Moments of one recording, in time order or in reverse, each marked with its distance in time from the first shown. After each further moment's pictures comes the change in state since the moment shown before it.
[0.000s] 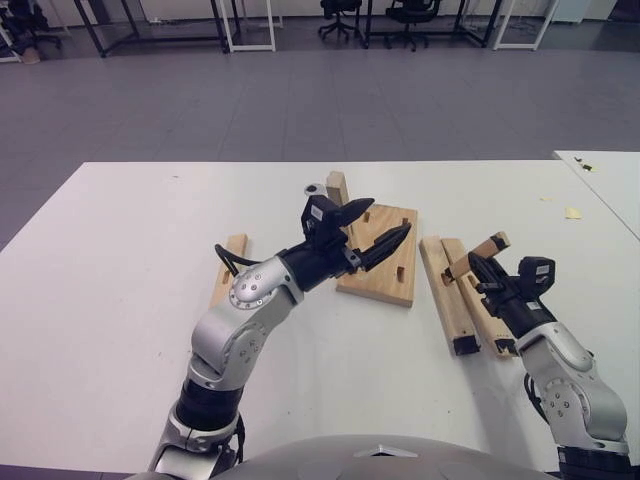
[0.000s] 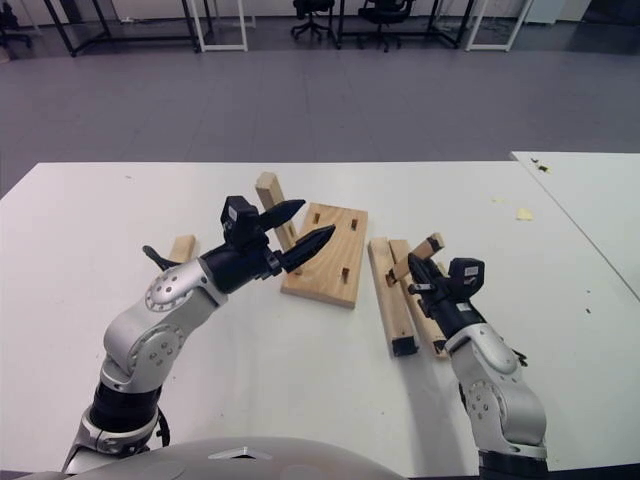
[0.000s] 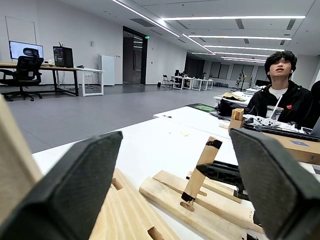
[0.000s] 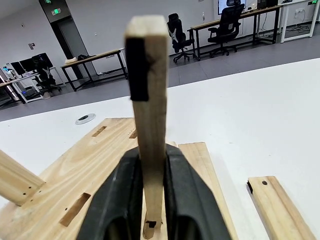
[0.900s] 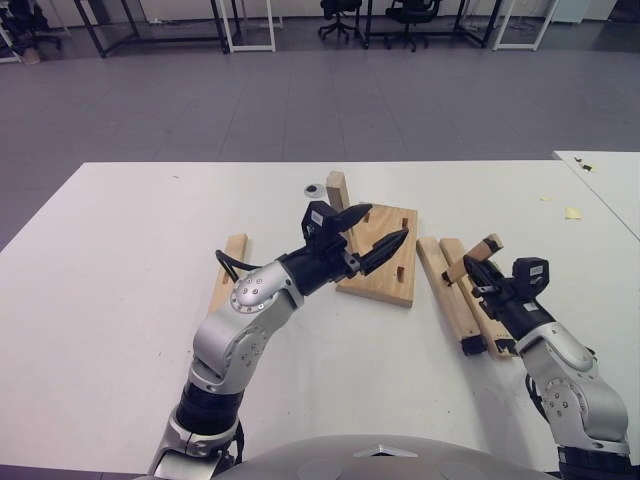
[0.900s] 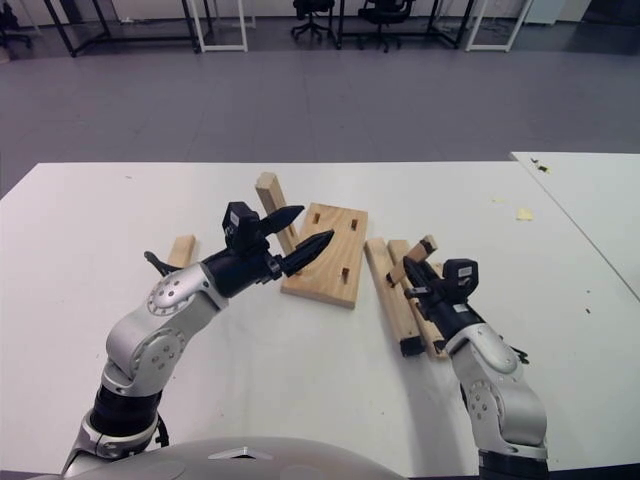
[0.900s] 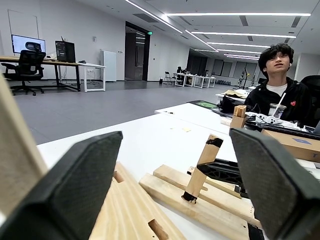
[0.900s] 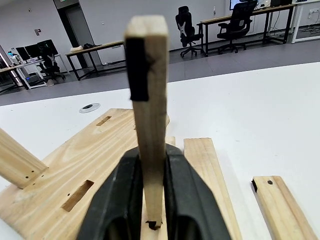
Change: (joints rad) left arm 0.019 0.001 -0.011 0.005 0.015 -0.010 0.003; right arm -0.002 0.000 0.023 0.004 -0.128 0.033 0.048
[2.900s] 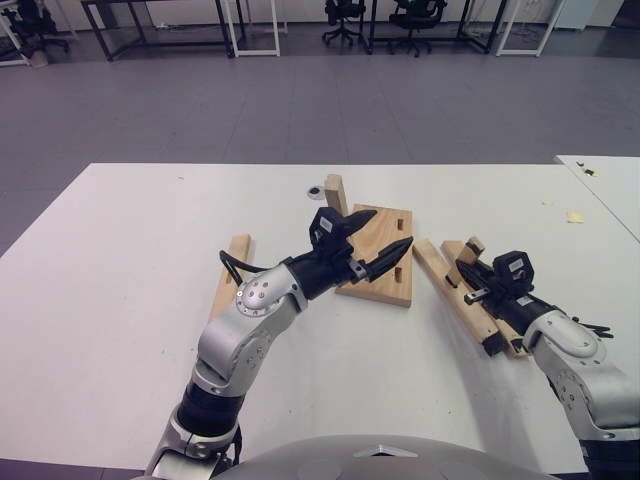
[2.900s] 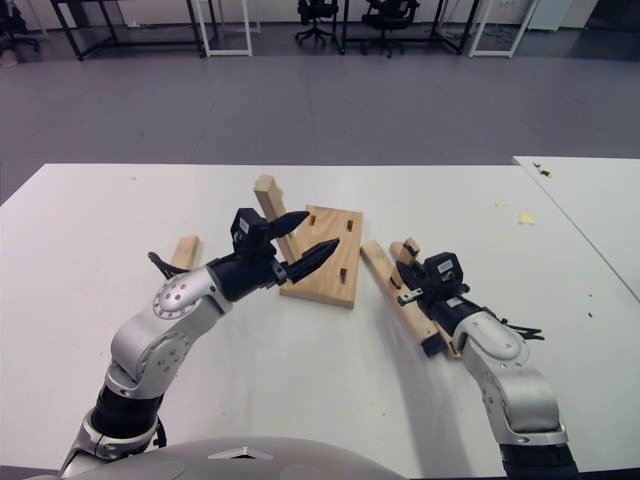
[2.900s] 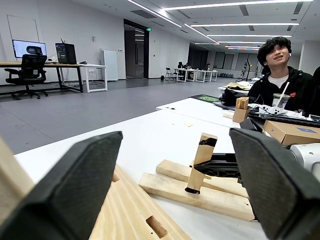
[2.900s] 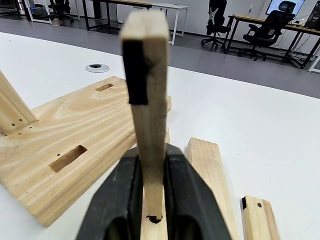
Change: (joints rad) left arm 0.002 0.018 -0.050 0.007 0.044 -0.022 0.000; right arm -0.008 -0.194 0.116 -0.011 -0.109 0.035 0.029
